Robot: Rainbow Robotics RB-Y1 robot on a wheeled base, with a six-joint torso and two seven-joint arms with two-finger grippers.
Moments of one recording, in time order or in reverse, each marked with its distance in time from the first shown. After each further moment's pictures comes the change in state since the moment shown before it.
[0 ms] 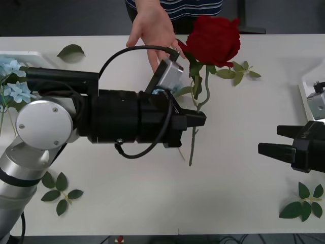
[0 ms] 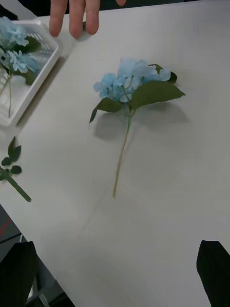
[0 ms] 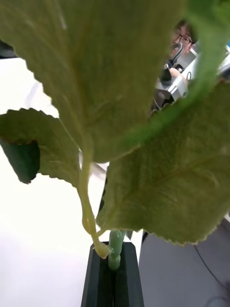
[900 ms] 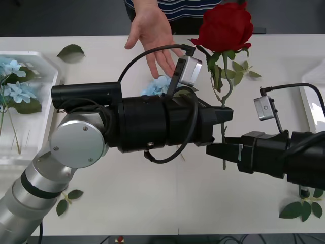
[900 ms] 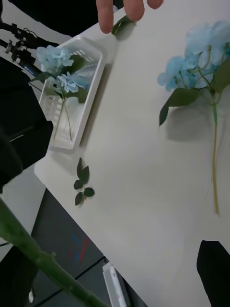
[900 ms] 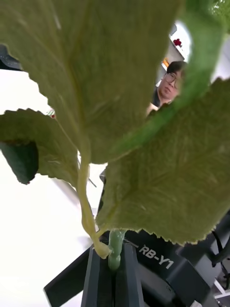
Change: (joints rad) right arm -0.211 0.058 0.369 -0.032 0.118 -0.114 -0.387; left arm 0.001 -0.072 -0.112 0.000 -0.108 -0.184 0.223
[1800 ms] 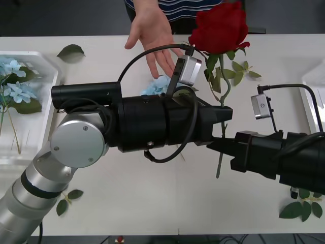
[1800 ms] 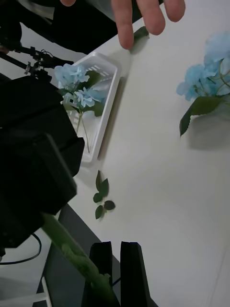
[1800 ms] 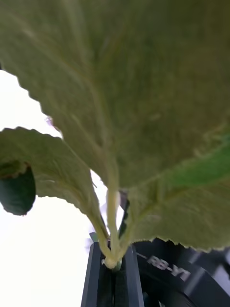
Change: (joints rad) right arm -0.002 0.025 0.038 -0.025 0.000 -0.065 -0.050; left arm 0.000 0.000 0.000 0.002 0.000 -0.005 0.000
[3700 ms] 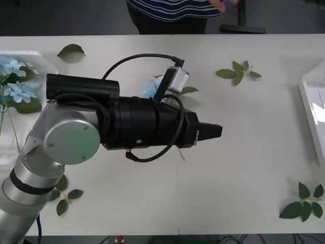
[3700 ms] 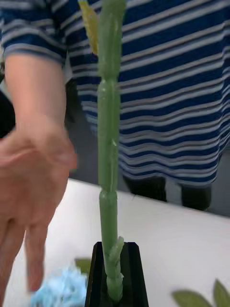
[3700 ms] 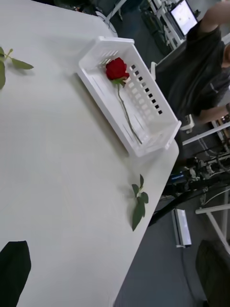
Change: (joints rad) right arm -0.850 -0.068 -0.054 0.541 0.405 0.082 -0.167; left arm -0.001 0.003 0.071 -0.046 -0.227 0.288 0.229
